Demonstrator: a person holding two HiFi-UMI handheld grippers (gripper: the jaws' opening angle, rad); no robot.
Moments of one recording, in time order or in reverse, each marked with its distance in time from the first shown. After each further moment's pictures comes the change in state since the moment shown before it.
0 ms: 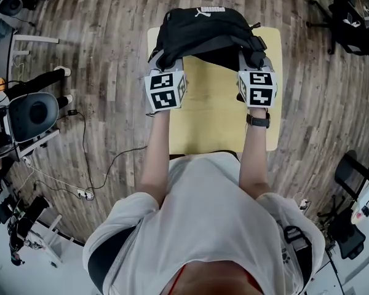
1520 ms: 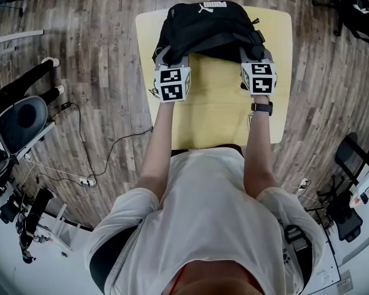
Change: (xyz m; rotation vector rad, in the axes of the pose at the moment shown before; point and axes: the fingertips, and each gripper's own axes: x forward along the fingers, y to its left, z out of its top) left arm 0.083 0.005 -0.125 0.003 0.157 -0.060; right arm 0.093 -0.015 -0.118 0.011 0.143 0.045
